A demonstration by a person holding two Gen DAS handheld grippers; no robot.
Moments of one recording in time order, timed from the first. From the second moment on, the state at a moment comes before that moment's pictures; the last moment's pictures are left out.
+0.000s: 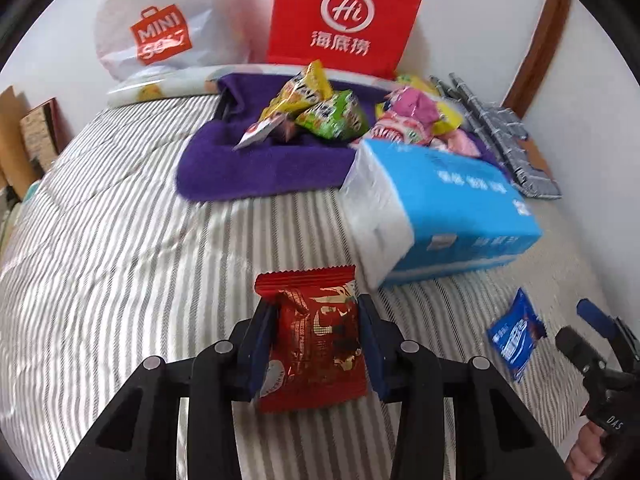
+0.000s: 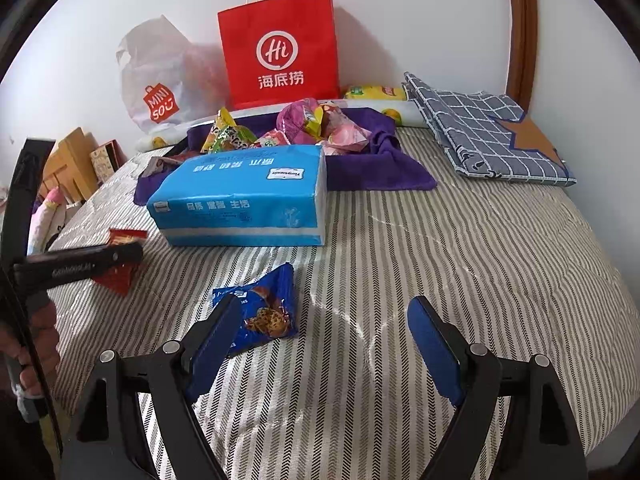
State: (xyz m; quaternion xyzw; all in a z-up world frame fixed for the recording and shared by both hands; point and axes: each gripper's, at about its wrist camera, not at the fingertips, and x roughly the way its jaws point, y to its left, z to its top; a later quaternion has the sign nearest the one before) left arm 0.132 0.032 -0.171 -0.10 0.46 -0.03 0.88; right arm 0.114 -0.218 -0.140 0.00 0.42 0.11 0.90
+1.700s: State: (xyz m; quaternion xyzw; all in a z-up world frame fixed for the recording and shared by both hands) left arm 0.126 0.026 -0.159 -0.09 0.47 -0.07 0.88; right arm 0.126 -0.193 -0.126 0.00 0.46 0.12 0.88
